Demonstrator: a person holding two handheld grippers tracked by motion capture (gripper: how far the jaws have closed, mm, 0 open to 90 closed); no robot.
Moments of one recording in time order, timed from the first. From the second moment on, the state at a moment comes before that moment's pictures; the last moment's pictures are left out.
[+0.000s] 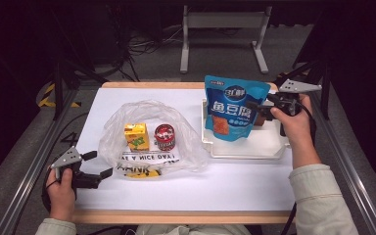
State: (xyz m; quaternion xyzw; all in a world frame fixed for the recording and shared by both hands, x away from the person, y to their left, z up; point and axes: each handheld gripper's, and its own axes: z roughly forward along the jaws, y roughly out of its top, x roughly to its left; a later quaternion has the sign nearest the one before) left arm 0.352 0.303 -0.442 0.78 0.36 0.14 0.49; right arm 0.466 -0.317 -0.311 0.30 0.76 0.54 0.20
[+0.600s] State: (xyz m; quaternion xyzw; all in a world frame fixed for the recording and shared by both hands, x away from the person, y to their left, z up) left arm 0.355 0.299 -0.441 0.78 0.35 0.13 0.49; right arm 0.417 -0.342 -0.329 0.33 0.73 0.54 0.25
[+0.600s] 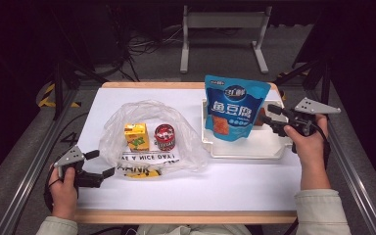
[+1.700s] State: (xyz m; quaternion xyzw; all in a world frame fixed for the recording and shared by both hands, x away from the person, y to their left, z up) left arm 0.349 0.303 -0.442 0.78 0.36 0.14 0.49; right arm 0.421 -0.312 -0.377 0.34 0.81 0.44 0.20
